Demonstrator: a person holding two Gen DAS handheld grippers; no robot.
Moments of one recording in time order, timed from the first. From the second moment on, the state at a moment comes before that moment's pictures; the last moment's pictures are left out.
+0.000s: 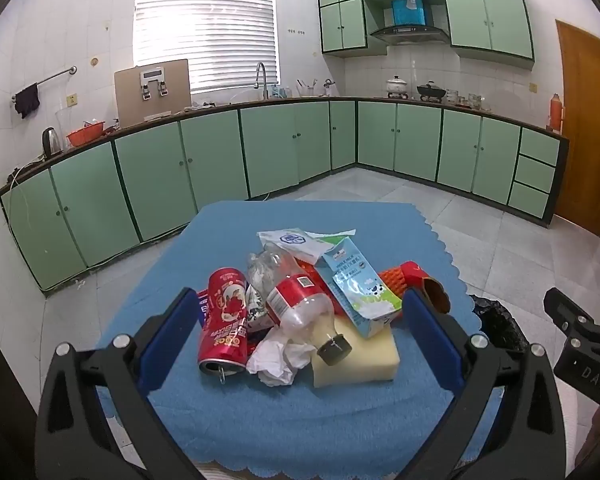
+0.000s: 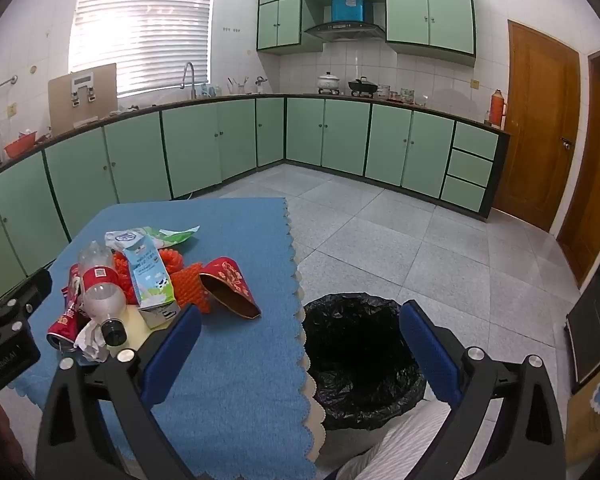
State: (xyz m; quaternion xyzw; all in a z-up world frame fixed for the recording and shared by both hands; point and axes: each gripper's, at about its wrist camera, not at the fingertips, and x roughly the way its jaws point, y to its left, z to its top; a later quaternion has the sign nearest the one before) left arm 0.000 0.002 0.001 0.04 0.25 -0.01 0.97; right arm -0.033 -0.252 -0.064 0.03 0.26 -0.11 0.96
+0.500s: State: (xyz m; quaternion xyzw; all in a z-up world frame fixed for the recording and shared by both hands) left arm 0.001 0.003 0.003 0.04 0.25 -0.01 0.97; right arm -0.032 -0.251 -0.063 0.03 0.26 -0.11 0.96
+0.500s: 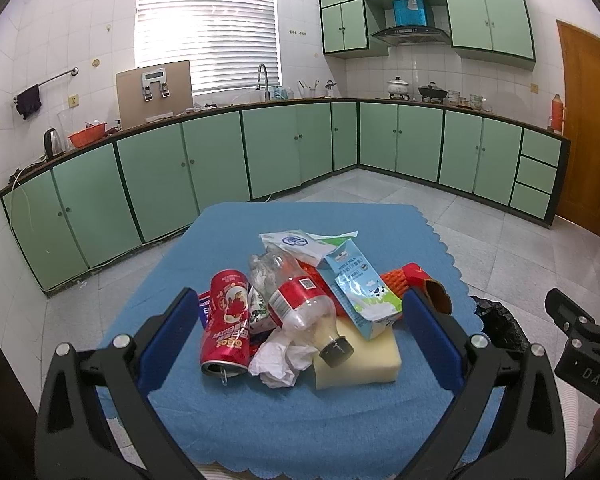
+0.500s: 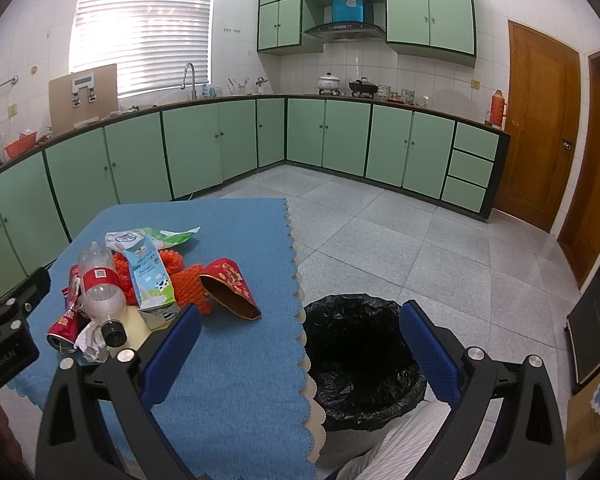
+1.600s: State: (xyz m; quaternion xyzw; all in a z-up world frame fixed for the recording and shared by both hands) left arm 0.000 0.005 0.009 0.04 0.24 0.00 0.97; right arm -0.032 -0.252 -0.063 0.03 0.26 -0.11 0.96
